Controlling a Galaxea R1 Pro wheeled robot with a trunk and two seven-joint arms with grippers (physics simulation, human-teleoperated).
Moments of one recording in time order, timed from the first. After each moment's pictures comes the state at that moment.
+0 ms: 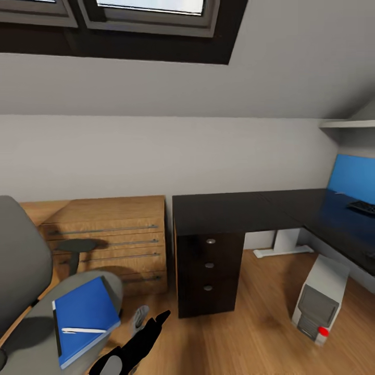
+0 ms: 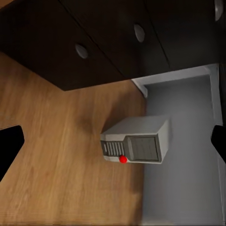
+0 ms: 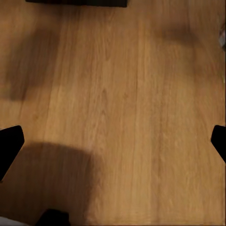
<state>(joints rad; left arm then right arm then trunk) -0.18 -0.06 -0.09 -0.93 0.99 0.36 -0.19 0.32 -0.49 -0.01 -1.31 -0.28 0.30 0.30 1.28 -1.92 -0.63</state>
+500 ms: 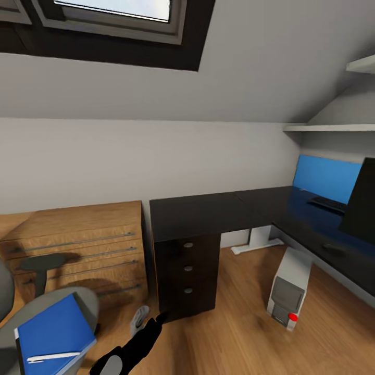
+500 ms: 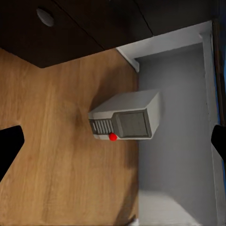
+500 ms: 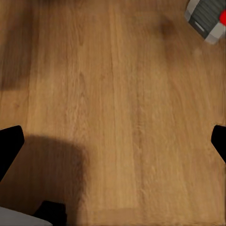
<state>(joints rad) -0.19 -0.06 -0.09 -0.92 0.99 0.36 -0.19 0.32 -0.48 -0.01 -1.26 -0.25 0.26 0.31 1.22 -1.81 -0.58</state>
